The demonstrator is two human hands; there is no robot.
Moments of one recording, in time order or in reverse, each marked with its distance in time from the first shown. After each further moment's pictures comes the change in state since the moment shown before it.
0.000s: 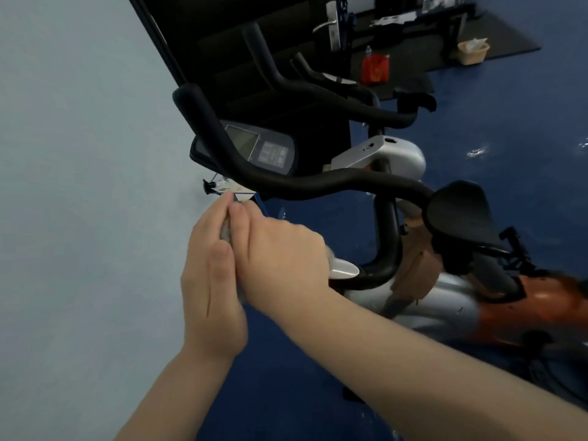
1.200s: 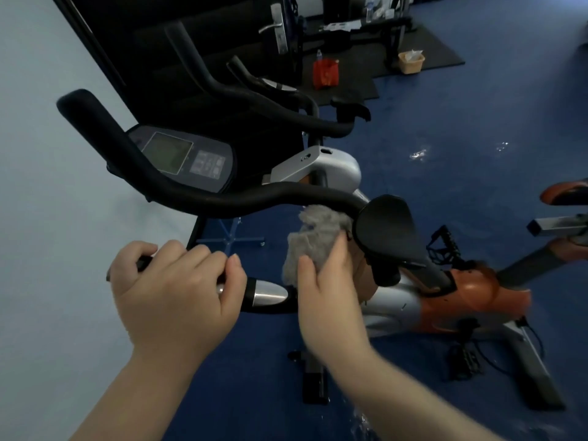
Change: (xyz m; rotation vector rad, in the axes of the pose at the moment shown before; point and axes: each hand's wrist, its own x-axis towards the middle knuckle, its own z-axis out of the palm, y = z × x) left_hand 0.022 0.003 0.043 1.092 0.038 0.532; right_hand -0.056 0.094 0.013 0.827 0.127 0.730
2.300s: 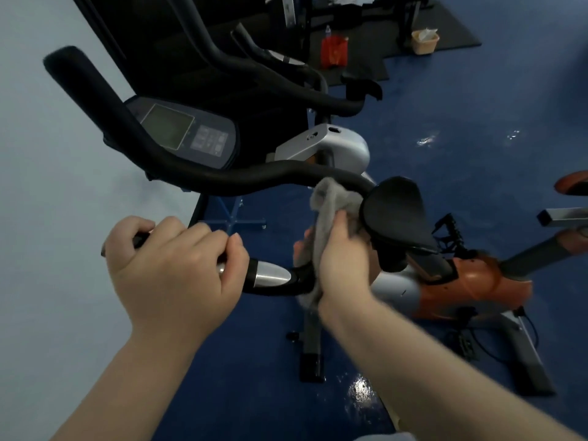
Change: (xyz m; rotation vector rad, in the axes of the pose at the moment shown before) left_hand -0.003 0.002 0.002 0.023 0.000 0.003; right_hand 0.027 -0.009 0.003 0.803 0.164 0.607
